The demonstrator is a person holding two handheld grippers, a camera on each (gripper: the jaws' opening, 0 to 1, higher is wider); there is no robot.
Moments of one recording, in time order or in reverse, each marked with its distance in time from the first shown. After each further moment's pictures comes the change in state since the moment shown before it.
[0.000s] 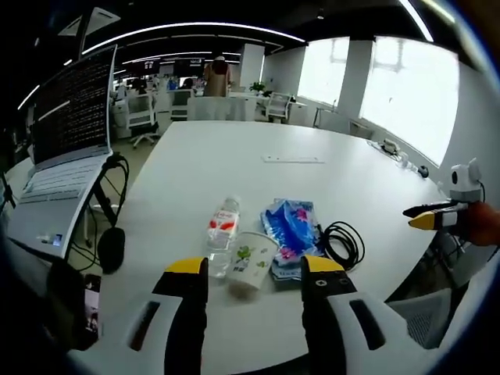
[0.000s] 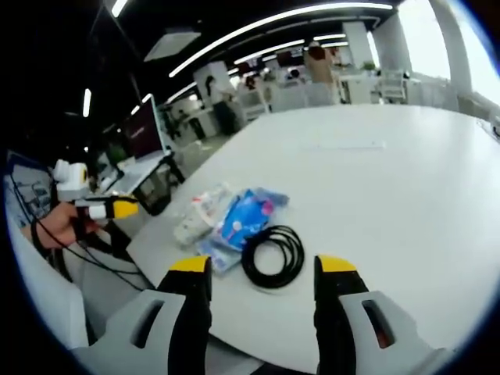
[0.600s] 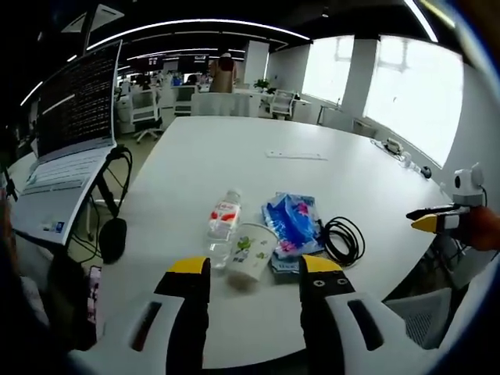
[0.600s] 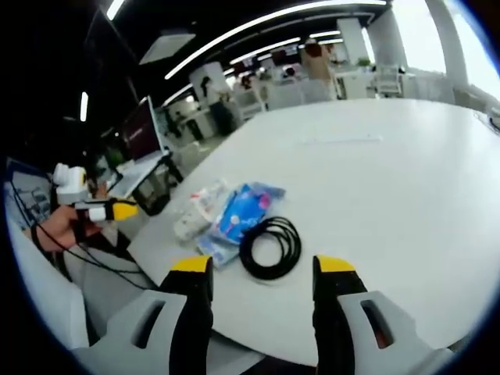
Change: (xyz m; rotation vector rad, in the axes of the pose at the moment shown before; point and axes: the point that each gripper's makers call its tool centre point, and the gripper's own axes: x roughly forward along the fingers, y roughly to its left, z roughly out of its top) left arm -0.003 0.000 -0.012 -0.021 0.017 0.019; right arm -0.007 -0.006 -0.010 0.031 0.000 -0.006
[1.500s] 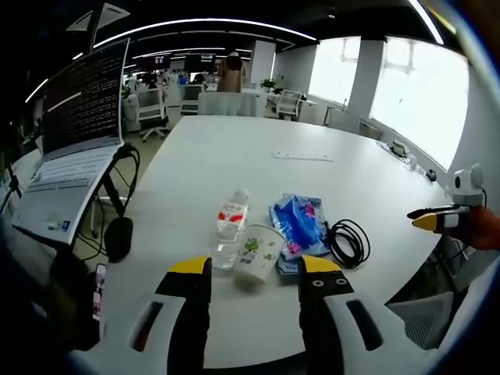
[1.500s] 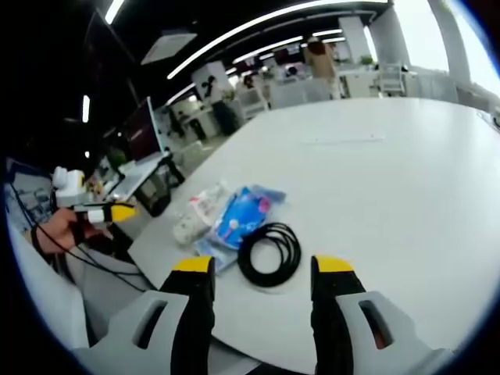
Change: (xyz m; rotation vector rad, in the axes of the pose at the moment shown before) left arm -0.001 0.009 0.002 -0.015 0.000 0.031; right arm 0.010 -0.005 0.007 0.000 0.007 0.022
